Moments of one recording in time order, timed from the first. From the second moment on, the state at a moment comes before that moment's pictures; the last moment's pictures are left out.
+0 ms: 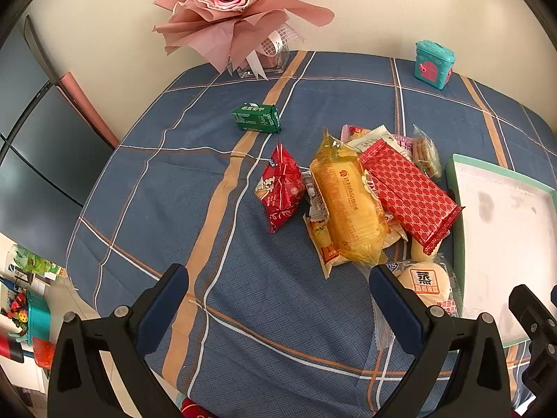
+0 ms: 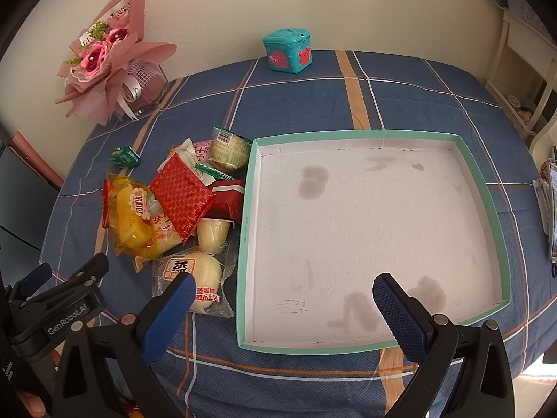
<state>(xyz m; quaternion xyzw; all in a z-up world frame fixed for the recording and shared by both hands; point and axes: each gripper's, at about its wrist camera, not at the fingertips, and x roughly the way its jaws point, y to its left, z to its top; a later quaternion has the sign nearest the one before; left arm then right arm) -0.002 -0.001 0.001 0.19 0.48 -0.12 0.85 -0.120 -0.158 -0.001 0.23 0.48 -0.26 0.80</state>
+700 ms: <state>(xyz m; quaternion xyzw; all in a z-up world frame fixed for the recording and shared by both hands) -0.004 0.001 -0.001 0.19 0.49 -0.12 0.84 -0.119 -0.156 -0.002 0.23 0.48 -0.26 0.80</state>
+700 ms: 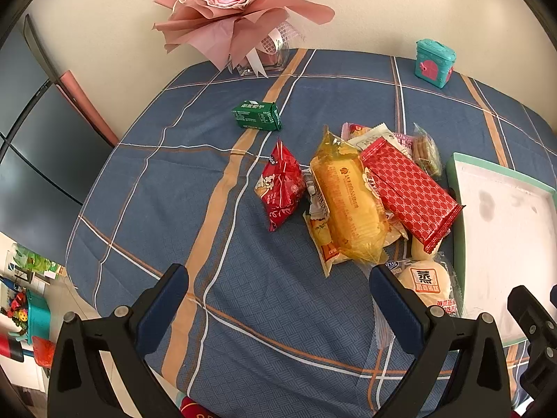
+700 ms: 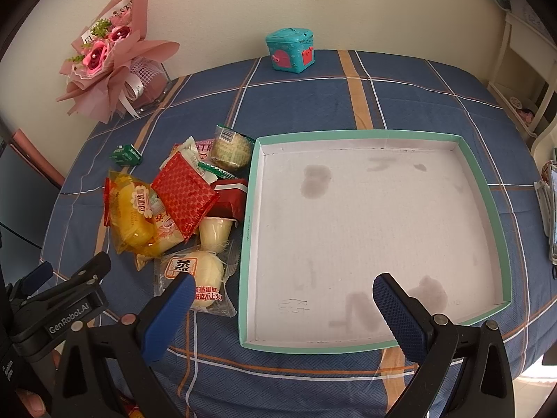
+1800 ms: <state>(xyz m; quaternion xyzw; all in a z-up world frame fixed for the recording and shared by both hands) 0.006 0.009 0.001 0.16 0.50 -0.13 0.84 -0.103 -0.141 -0.007 0.22 0.49 -0.25 0.80</state>
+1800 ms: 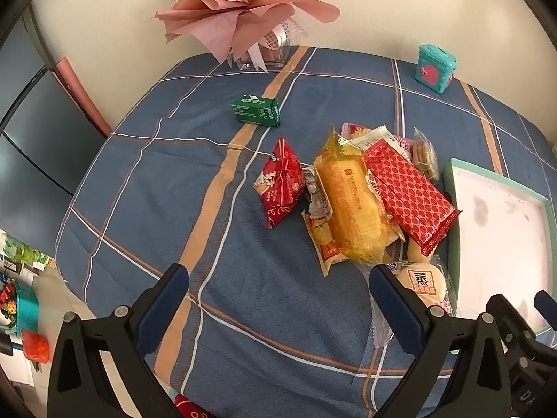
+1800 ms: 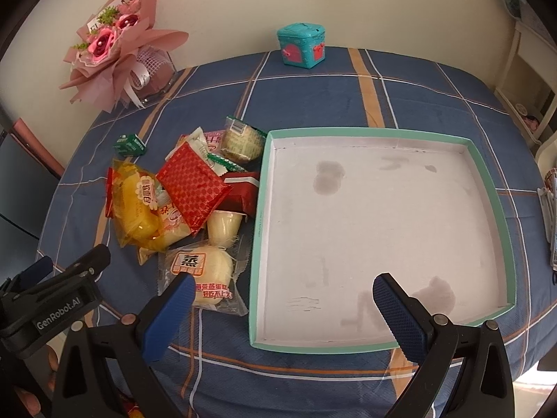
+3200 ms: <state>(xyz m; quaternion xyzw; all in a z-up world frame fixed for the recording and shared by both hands) 0.051 0.007 -0.009 0.09 0.52 -0.17 0.83 -0.034 -0.104 -0.067 0.21 0.56 -0.16 0.79</state>
